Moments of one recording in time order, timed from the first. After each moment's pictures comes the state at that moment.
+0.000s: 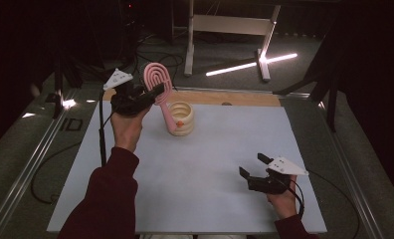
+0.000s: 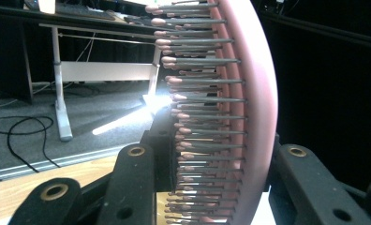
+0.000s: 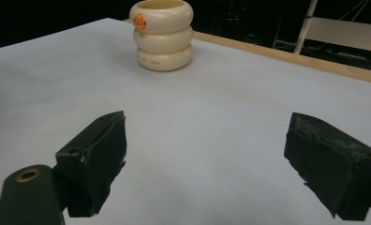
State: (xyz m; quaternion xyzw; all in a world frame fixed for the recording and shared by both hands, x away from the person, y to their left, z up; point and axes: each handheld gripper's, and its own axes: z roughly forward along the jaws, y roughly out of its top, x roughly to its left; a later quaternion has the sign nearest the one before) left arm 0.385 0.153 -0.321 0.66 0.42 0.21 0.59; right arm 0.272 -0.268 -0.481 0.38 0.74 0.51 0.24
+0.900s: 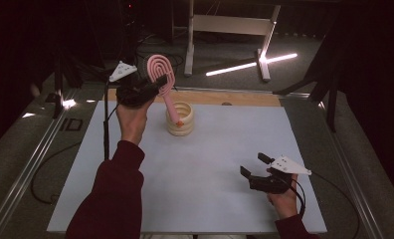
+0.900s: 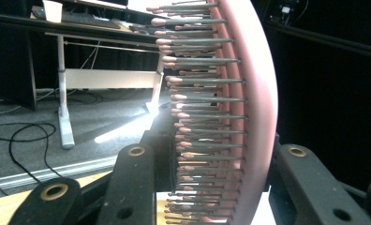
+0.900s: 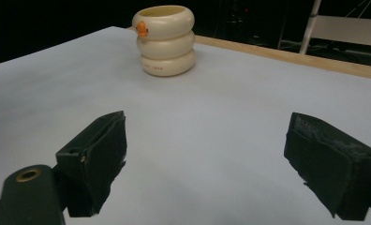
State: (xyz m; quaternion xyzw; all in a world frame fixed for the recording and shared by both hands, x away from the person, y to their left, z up) left arm 0.409 0.145 -0.320 0.64 0.42 0.22 0.60; right arm 0.273 -0.272 -0.480 0.38 0.73 0.52 0.23
